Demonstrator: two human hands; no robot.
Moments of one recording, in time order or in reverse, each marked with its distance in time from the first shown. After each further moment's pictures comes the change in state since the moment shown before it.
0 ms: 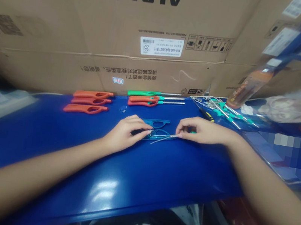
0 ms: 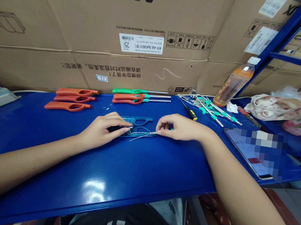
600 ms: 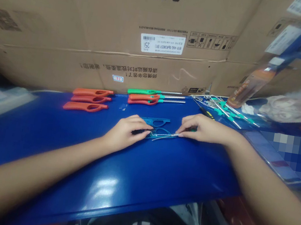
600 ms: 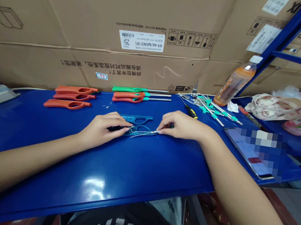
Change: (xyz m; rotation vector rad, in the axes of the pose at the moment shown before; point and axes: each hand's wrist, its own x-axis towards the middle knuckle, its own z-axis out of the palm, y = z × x) left_hand -0.001 0.000 0.002 0.009 -0.002 0.064; right_hand 0.000 0.000 -0.002 -0.100 0.059 -0.064
